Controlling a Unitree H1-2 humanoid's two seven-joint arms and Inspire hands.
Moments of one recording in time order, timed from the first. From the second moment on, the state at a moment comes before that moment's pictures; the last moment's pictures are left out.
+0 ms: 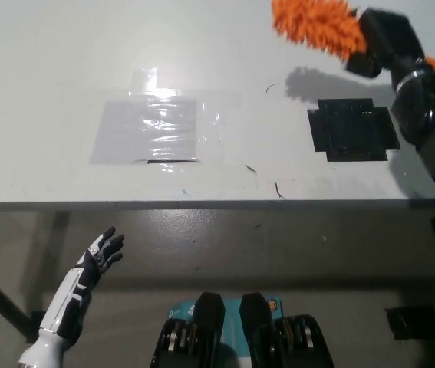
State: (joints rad) left_arm -0.06 0.21 0.02 0.24 -0.11 -0.42 -0.24; right_arm -1.24 -0.27 0.62 1.44 -0.47 -0.33 -0.31
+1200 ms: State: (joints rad) left_arm -0.06 0.21 0.01 0.25 -0.11 -0.42 -0.25; right_arm -1.24 -0.32 0.25 1.24 -0.30 -0.08 0.42
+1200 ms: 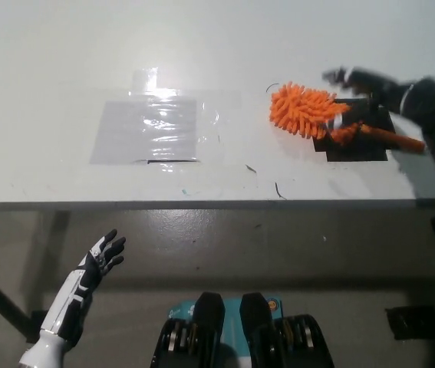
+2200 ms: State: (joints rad) left_arm -0.06 0.21 0.01 0.28 -0.11 -0.41 -0.25; right_arm -0.71 -0.32 0.03 0.28 -0.20 0.05 0.45
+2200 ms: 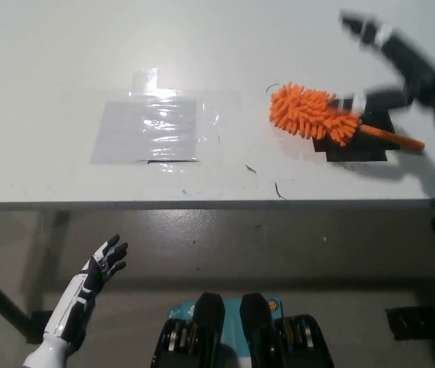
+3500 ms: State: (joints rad) left_arm -0.21 0.21 0.00 0.31 -0.12 -0.42 -0.28; right_arm -0.03 0.00 -0.09 0.05 -0.03 -0.34 0.18
